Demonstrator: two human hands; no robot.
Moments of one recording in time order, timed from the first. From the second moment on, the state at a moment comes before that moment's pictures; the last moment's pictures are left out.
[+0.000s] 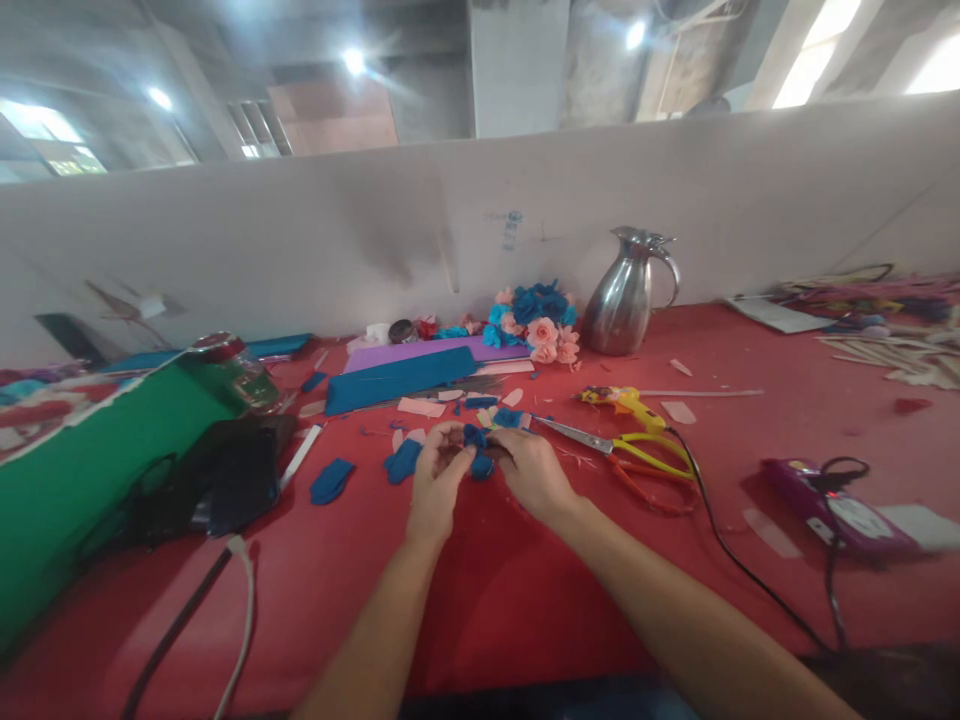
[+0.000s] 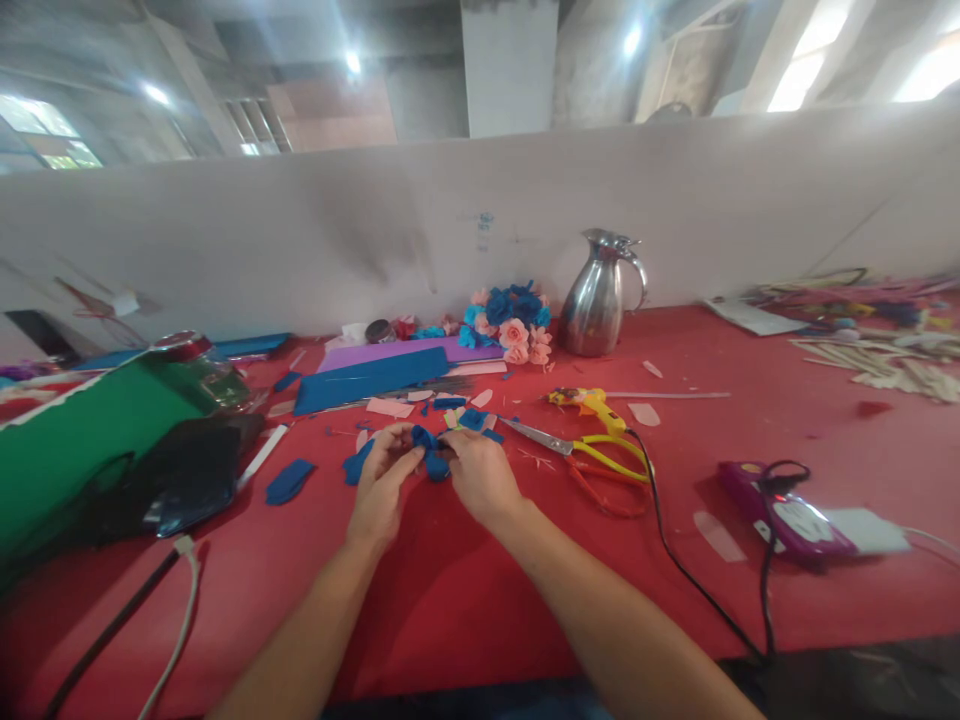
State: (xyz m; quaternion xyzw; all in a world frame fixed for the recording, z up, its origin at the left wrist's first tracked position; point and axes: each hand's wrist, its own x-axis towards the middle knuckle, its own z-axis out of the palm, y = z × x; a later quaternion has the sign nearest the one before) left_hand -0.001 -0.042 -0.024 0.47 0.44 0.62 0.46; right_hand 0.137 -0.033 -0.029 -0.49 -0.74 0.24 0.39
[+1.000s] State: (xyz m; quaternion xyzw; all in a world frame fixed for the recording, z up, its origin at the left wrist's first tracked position) left_hand -0.002 -0.040 -0.025 0.49 0.46 0.60 0.43; right_hand 0.137 -0.036 -0.023 -0.52 -0.75 0.21 0.35
